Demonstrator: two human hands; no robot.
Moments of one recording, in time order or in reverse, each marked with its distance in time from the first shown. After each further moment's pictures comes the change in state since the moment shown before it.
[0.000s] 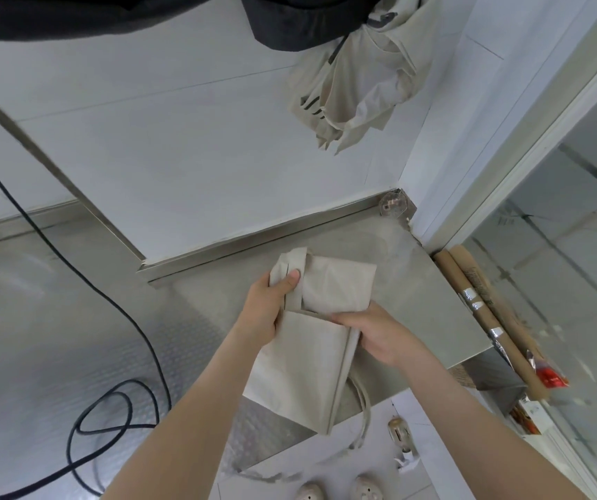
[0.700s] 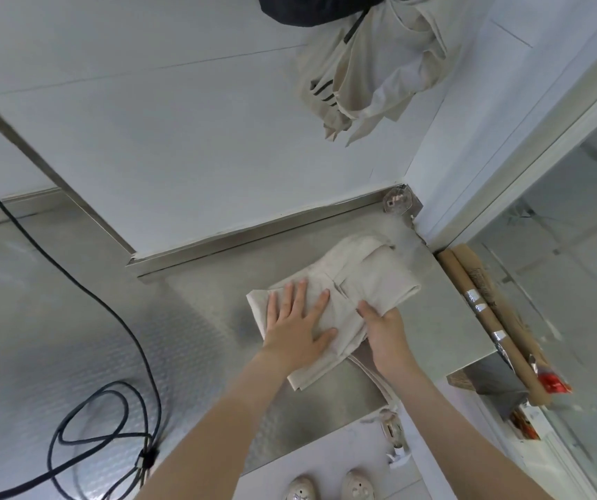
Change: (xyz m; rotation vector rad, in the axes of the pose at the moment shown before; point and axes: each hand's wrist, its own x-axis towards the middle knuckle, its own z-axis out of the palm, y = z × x) left_hand 0.018 -0.070 -0.002 1.755 -0.143 0.233; right_hand 0.016 0.032 -0.010 -0.096 0.508 -0.210
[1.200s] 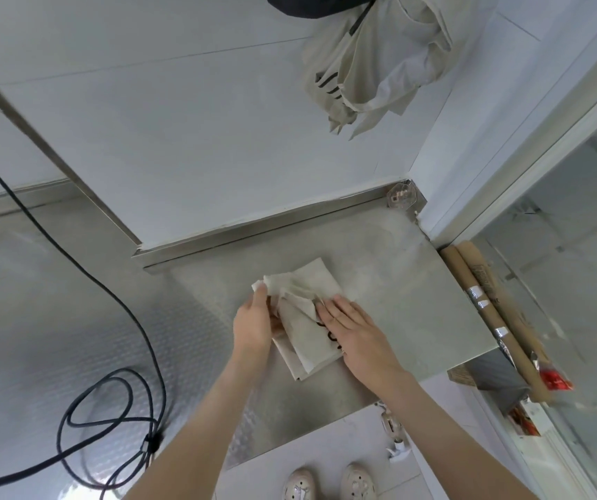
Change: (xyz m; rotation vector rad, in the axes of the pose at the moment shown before) left_hand -0.032 -0.015 -0.033 -1.463 0.357 -0.651; right_hand -0.010 0.025 0.002 -1.420 -0.392 -0.804
